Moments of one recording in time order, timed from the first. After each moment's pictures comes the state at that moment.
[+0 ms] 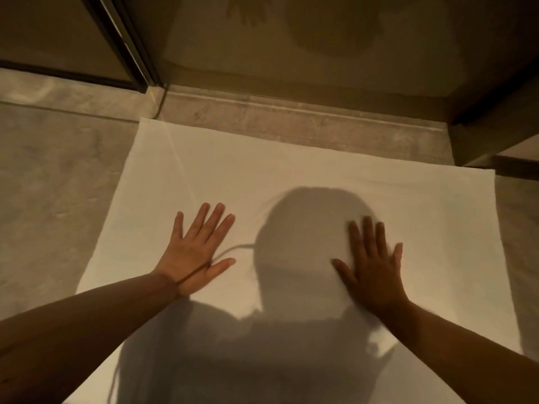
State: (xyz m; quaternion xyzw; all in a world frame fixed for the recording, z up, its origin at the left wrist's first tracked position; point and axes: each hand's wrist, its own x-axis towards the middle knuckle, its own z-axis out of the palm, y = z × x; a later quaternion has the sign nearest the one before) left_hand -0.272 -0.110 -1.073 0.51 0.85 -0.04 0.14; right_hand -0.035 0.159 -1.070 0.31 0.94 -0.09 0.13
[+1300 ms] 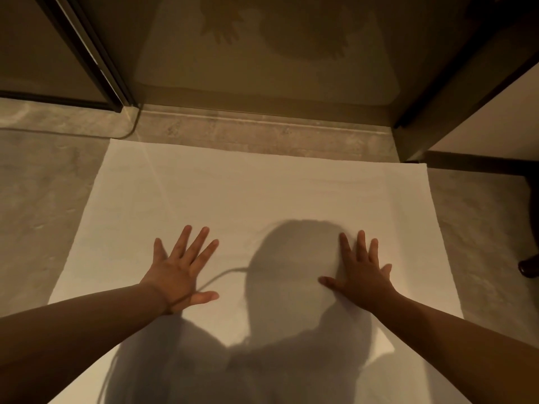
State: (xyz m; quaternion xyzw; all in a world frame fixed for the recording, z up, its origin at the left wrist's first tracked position) left_hand -0.234 -0.110 -1.042 0.51 0.78 -0.25 0.25; right_hand 0.016 0.170 -1.050 0.37 0.88 -0.14 0.27
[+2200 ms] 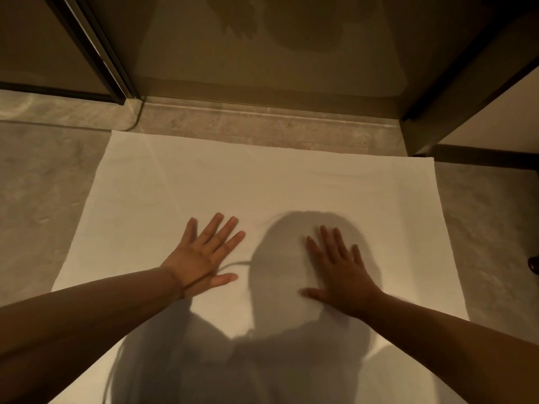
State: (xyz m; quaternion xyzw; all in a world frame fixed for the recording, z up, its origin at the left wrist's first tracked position) left_hand -0.232 -0.088 -1.047 0.60 0.76 -0.17 0.17; right_hand -0.001 0.139 -1.054 0.17 0.96 -0.12 0.21
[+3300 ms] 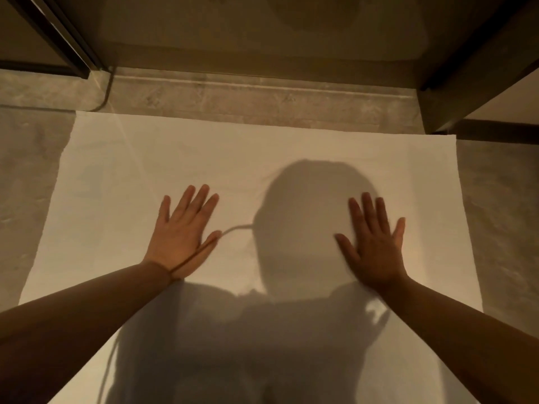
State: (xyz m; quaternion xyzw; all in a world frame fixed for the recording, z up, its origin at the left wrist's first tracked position) left_hand -0.258 -0.071 -1.080 0.49 0.86 -0.01 0.12; right_hand 0.001 0.199 -1.077 0.33 0.94 -0.08 0.09
